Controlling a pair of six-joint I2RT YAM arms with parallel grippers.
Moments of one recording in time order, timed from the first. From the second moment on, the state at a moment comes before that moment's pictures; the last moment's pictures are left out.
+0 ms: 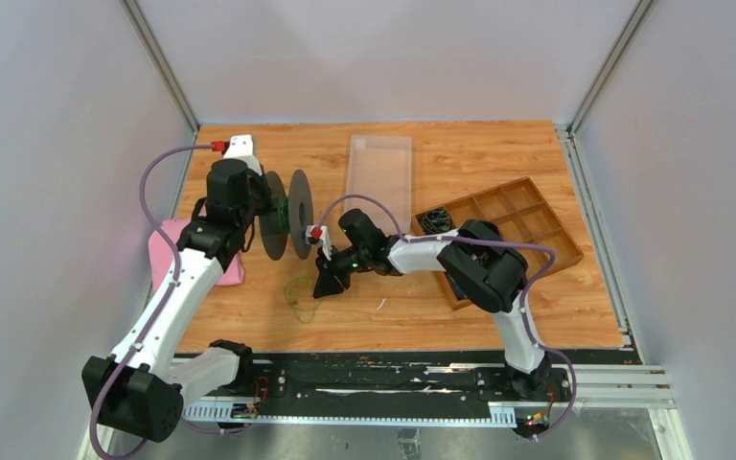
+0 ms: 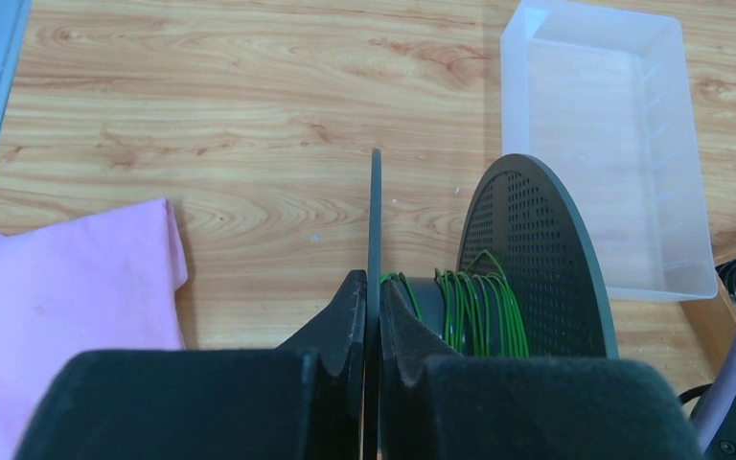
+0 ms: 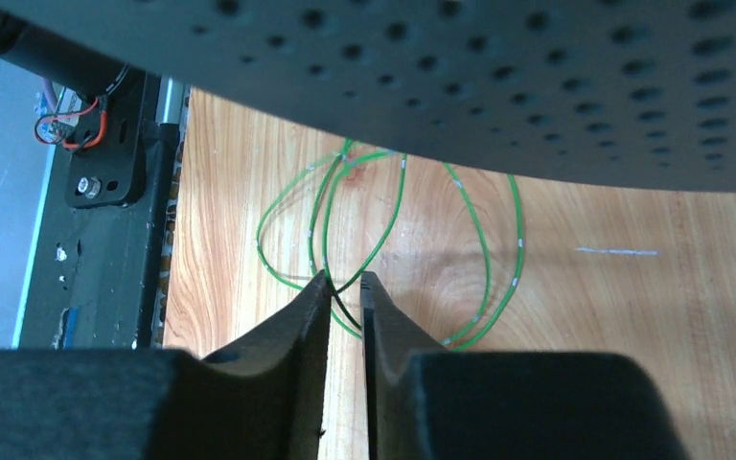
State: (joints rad) left arm -0.24 1.06 0.97 -0.32 -0.18 -0.22; right arm 0.91 2.11 1.21 0.25 -0.83 -0.02
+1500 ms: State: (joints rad) left arm -0.31 1.05 0.90 -0.25 -0.26 -0.08; right arm 0.86 1.74 1.66 -0.46 -0.82 -0.21
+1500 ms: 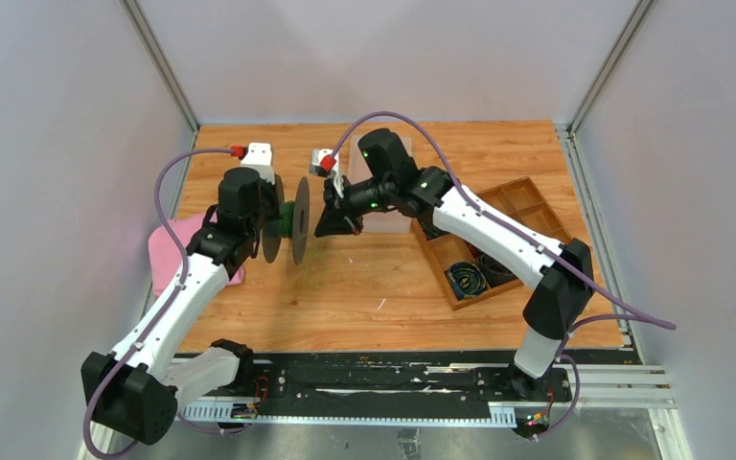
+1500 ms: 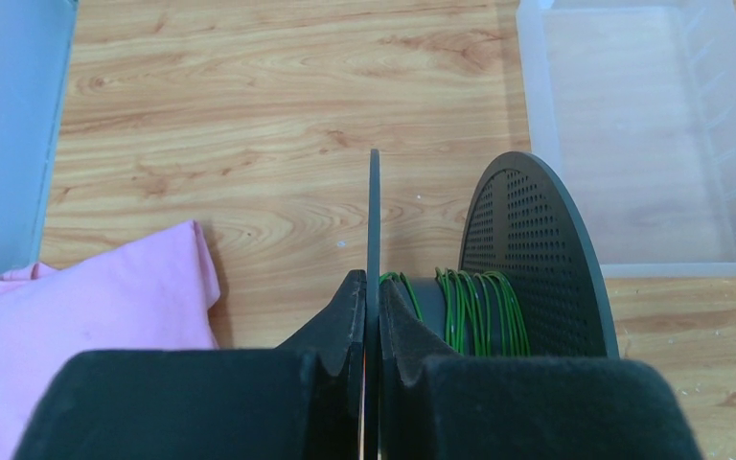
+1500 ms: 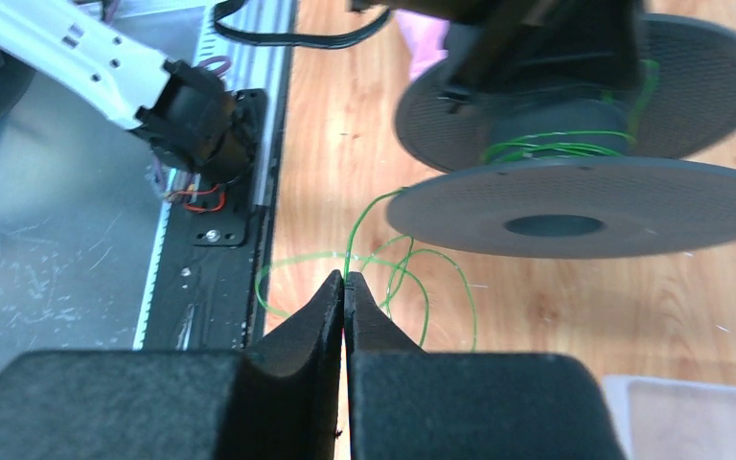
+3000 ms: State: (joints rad) left arm -0.36 1.00 0.87 -0.23 -0.15 0.00; right arm 0.73 1.98 2.05 -0.59 -0.44 -0.22
